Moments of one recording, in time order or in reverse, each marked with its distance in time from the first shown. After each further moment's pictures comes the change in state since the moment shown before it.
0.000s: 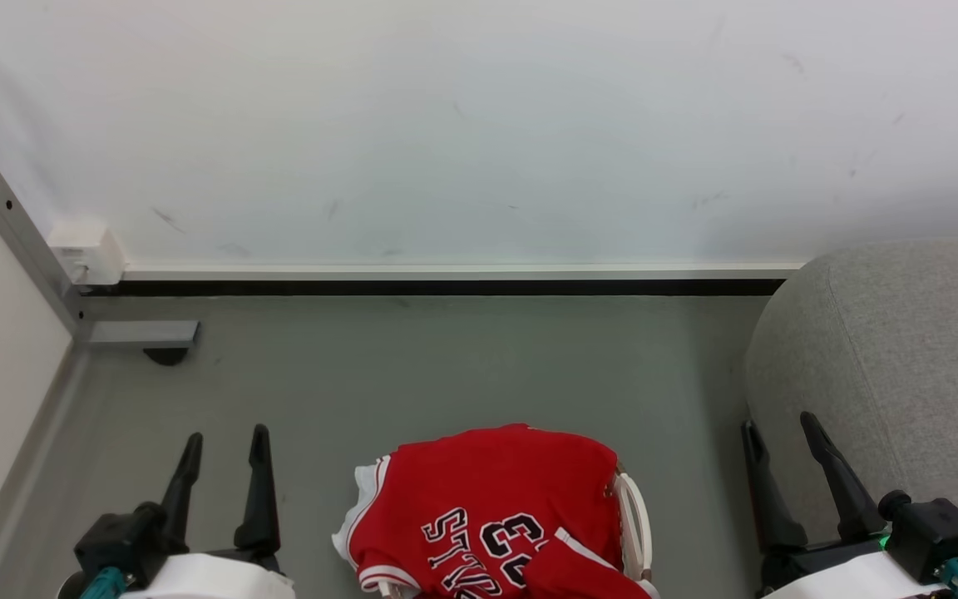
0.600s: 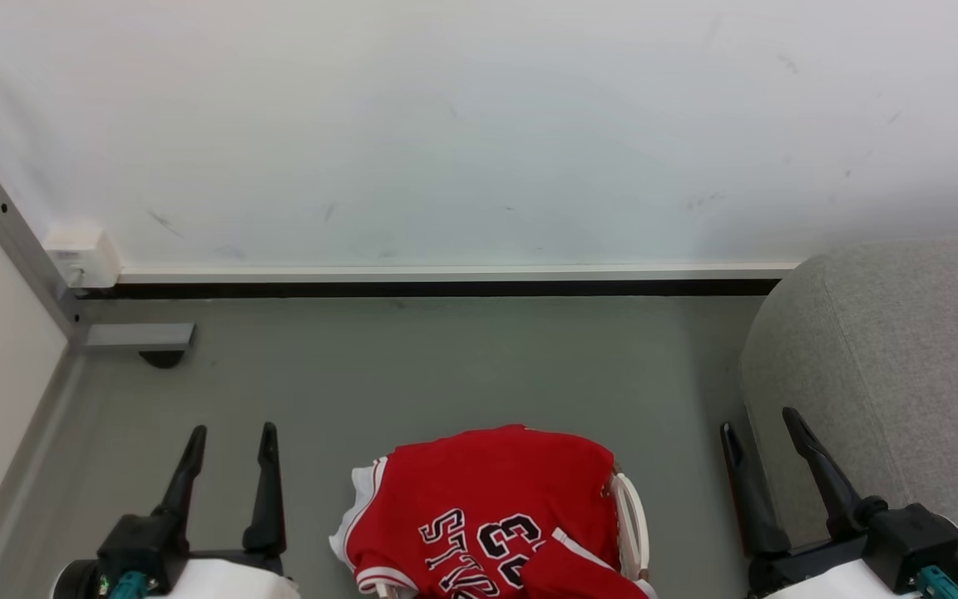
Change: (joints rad) left arm 0.000 -0.009 0.006 -0.001 0.140 -0.001 -0.036; right arm -0.002 -0.001 0.026 -0.012 -0.115 0.000 -0.033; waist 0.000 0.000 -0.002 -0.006
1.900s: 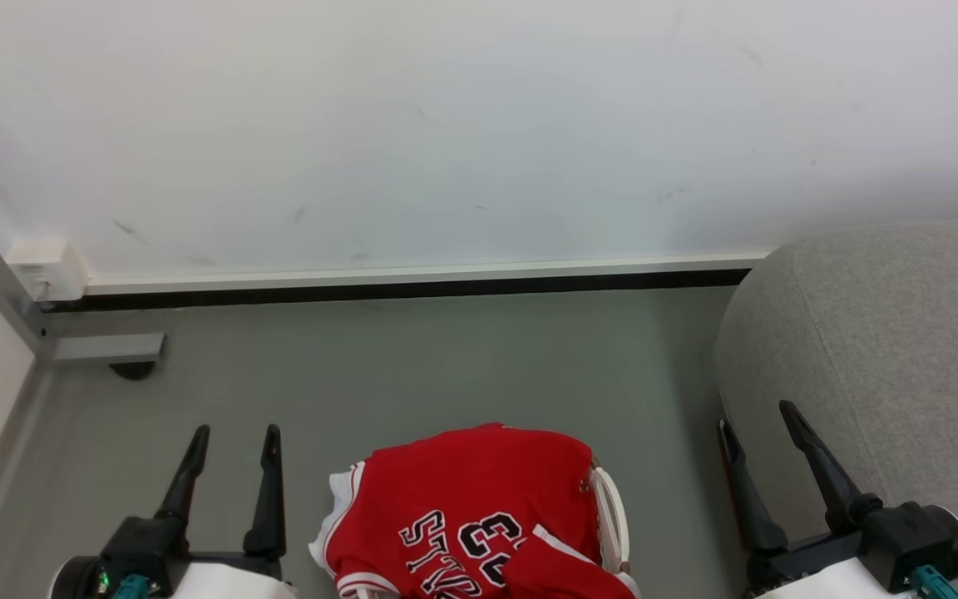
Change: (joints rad) left arm 0.000 -0.016 0.031 0.010 0.067 -0.018 -0.020; right arm -0.007 0.003 0.002 -0.004 -0.058 0.000 -0.020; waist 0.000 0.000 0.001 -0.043
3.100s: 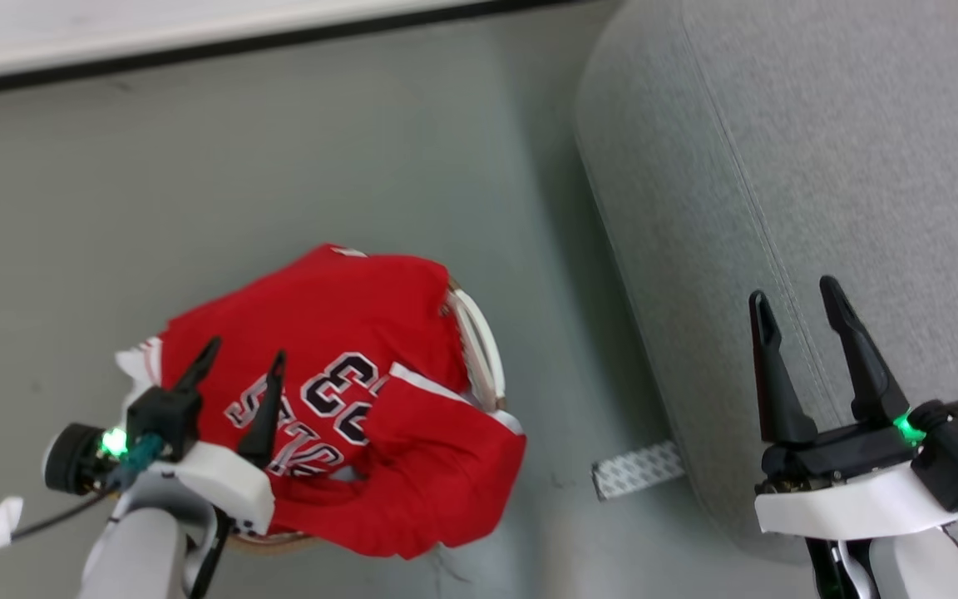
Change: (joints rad) left arm -0.321 0.134 -0.084 0.342 0.054 -0.100 0.000; right arm -0.145 0.022 -0.040 -0.109 0.072 0.000 -0.002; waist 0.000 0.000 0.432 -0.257
